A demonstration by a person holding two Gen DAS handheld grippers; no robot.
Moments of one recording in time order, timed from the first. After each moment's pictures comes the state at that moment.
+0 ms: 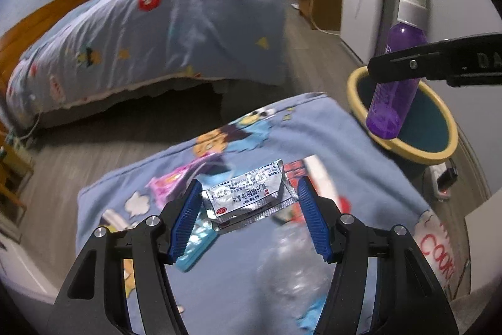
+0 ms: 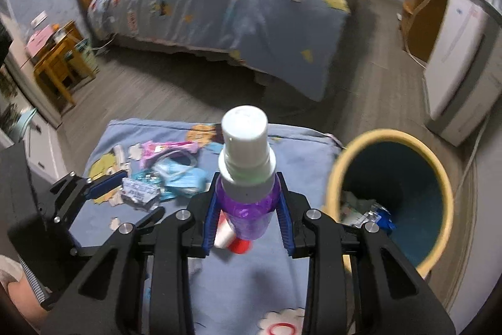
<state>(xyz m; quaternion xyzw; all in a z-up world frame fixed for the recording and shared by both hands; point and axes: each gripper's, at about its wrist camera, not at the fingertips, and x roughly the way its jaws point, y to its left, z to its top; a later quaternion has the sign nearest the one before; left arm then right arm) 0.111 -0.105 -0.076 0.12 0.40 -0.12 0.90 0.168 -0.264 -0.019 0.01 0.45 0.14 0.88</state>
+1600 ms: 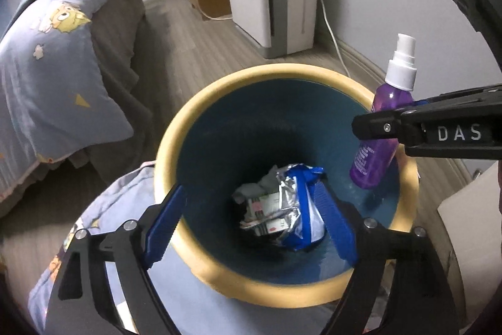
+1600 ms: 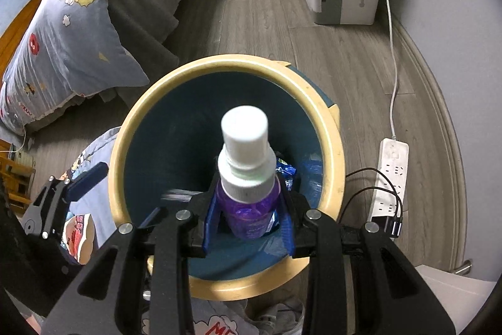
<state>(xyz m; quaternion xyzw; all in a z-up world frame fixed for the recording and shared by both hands) 0.192 -0.346 -0.129 0.20 0.41 -0.29 0.84 0.193 -0.496 -0.120 0.19 0.52 -0.06 0.83</state>
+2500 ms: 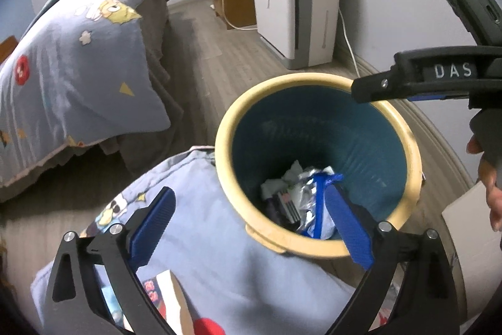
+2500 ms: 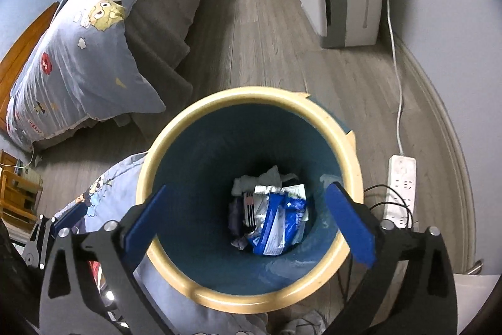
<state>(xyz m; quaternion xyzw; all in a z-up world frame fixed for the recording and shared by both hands) 0.176 -0.289 -0.100 0.17 0.39 -0.26 0.86 0.190 -0.483 -0.087 0.20 0.47 -0.07 0.86</state>
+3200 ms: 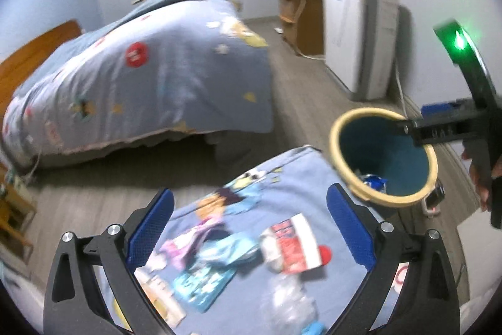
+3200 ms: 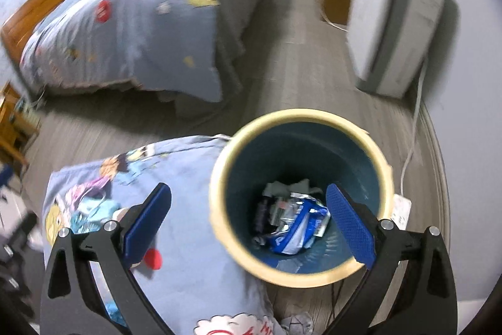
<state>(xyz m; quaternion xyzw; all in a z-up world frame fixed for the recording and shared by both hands) 0.131 -0.111 0.008 0.13 0.35 -0.14 0.92 0.184 -0.348 -0.027 0.06 0.45 0.00 0.89</state>
